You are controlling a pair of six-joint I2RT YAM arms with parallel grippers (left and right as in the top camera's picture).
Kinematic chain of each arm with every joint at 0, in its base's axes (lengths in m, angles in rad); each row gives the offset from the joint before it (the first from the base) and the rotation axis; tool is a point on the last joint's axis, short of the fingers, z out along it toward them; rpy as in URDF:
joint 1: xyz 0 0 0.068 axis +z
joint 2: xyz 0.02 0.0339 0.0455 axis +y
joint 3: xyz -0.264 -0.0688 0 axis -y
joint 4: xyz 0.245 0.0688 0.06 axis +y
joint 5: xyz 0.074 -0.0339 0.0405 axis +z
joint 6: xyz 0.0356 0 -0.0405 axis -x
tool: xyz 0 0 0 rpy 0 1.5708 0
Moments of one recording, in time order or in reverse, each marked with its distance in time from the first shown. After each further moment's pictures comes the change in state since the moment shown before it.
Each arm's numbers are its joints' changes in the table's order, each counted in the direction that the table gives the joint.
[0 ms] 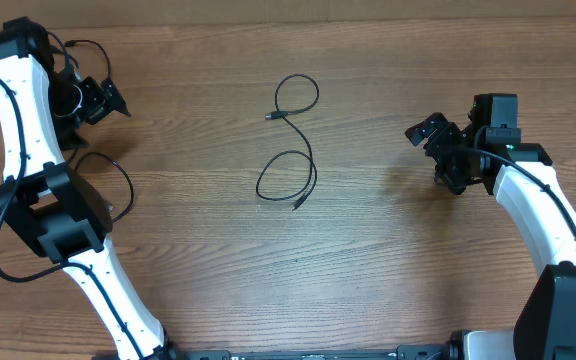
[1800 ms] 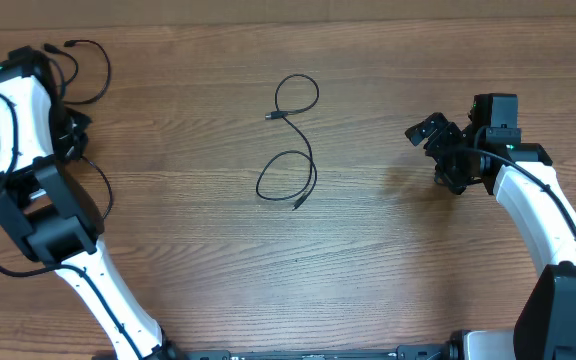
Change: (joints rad) left arm 0.067 0.000 -0.243 -0.254 0.355 0.526; right arm 0.000 0.000 0.000 0.000 0.000 0.000
